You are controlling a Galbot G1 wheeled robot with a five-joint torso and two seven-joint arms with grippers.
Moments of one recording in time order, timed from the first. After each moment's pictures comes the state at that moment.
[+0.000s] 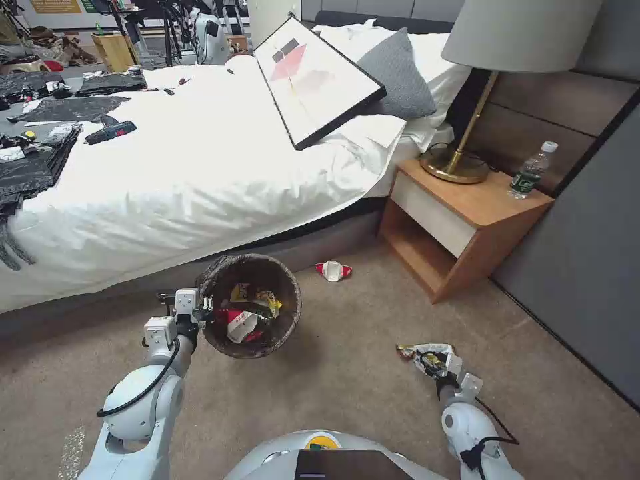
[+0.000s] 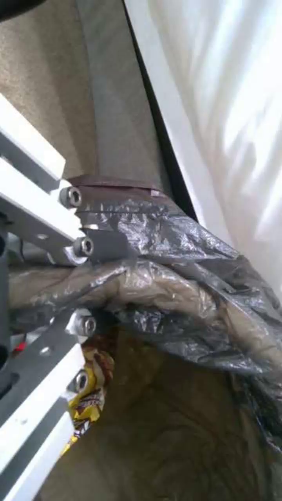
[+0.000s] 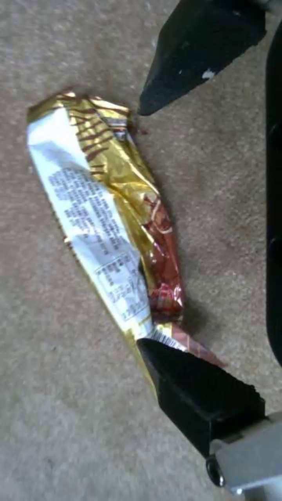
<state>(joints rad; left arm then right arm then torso) 1.55 -1.42 -0.70 -2.22 -0.18 0.53 0.03 -1.44 1.35 0.63 1.48 0.60 -0.21 0.22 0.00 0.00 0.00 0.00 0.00</state>
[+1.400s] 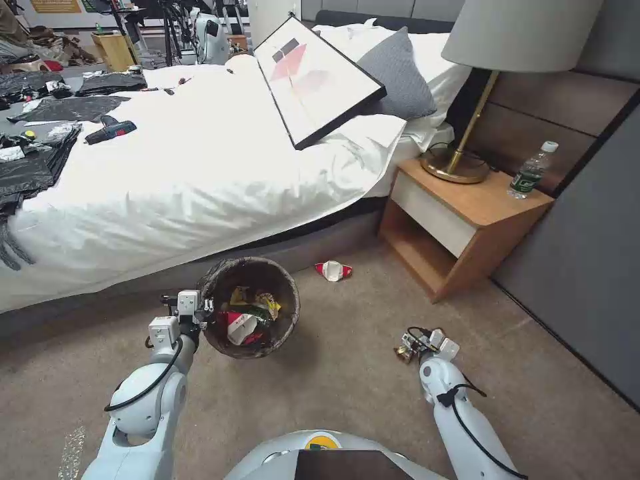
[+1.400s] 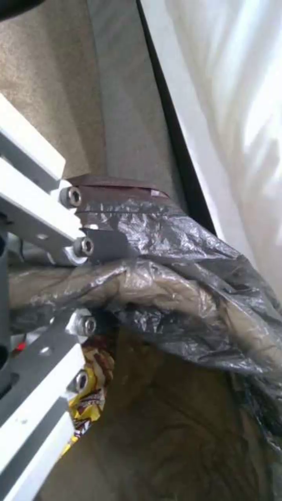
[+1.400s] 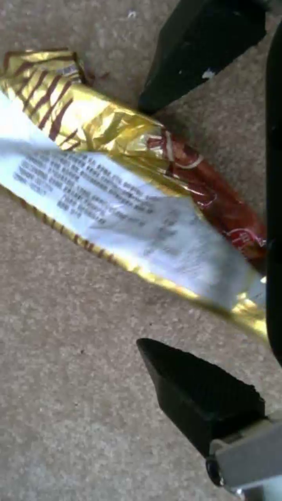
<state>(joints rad) 1.53 -1.42 -0.70 -2.17 -0.17 0.52 0.03 -1.19 1.35 0.54 1.29 0.77 -0.31 0.41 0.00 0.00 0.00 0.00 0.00</state>
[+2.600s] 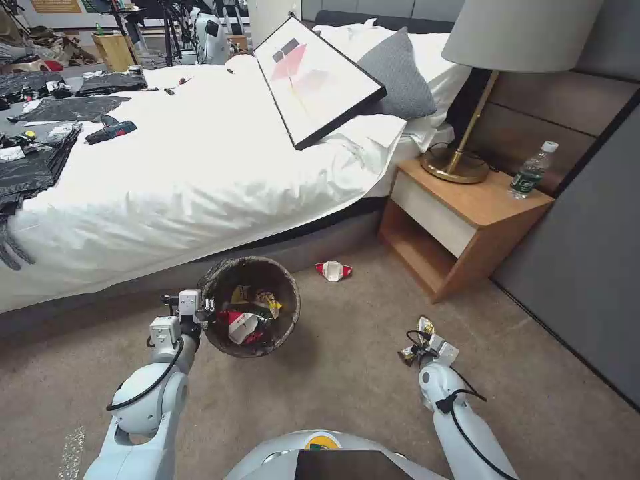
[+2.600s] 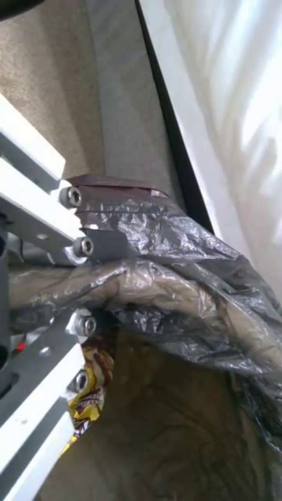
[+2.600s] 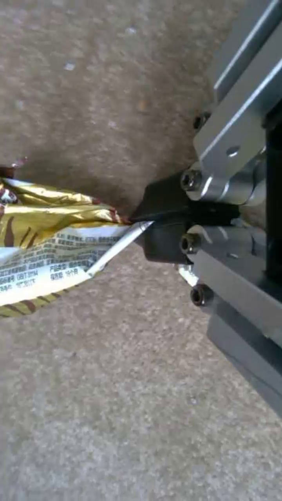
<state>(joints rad) 1.52 -1.43 -0.69 -2.16 -0.17 0.51 0.03 -1.22 1.35 0.54 1.31 0.69 -0.27 0.38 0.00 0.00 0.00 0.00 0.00</state>
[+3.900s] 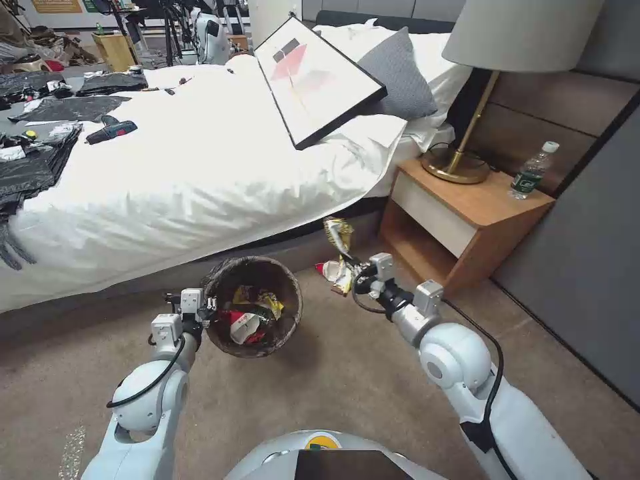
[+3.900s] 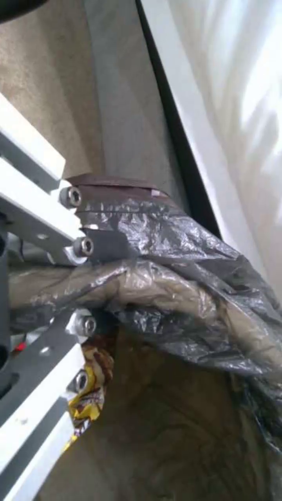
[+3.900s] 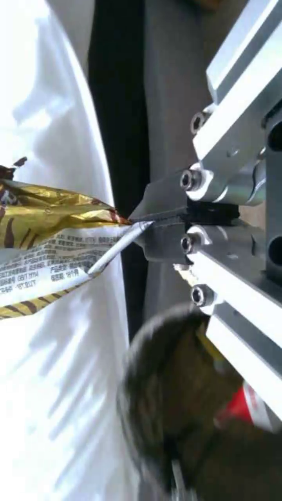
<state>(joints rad) 1.50 -1.40 -0.67 -2.16 -0.19 0.54 0.03 -1.23 1.06 0.24 2.23 0.54 -0.46 0.01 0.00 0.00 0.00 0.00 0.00</state>
